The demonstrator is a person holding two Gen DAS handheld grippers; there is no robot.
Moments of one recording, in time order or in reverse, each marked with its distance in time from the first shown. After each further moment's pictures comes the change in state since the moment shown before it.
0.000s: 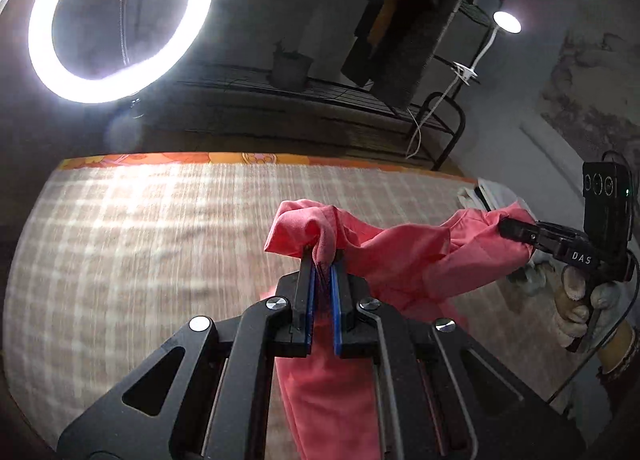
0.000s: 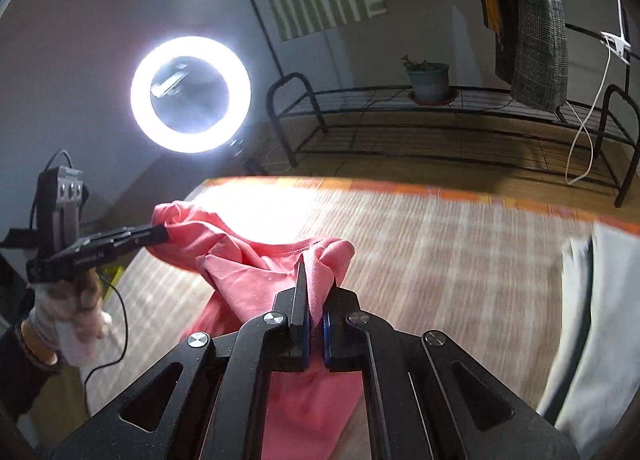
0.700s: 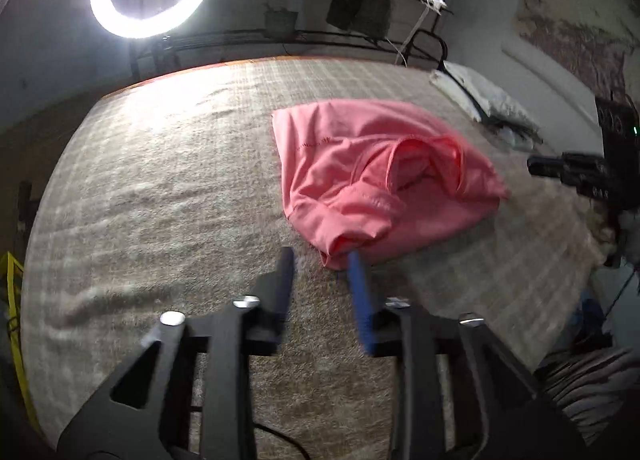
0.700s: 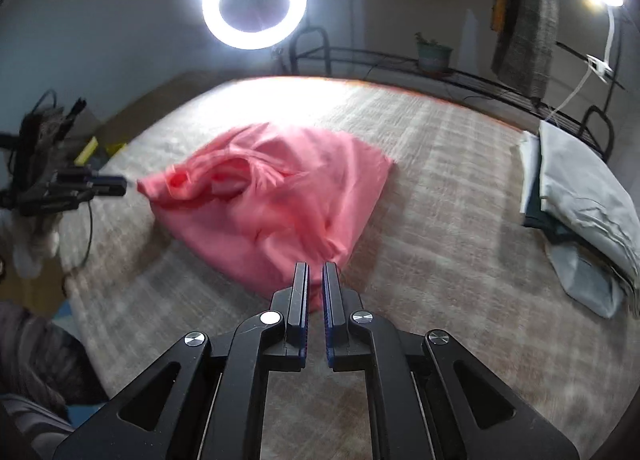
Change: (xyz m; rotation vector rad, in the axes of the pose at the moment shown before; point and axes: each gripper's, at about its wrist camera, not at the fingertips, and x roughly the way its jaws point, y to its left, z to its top) left arm -0.105 -0.023 -0.177 0.103 0.099 0.053; right arm -0.087 0.057 -0.177 -0.177 0.086 -0.119
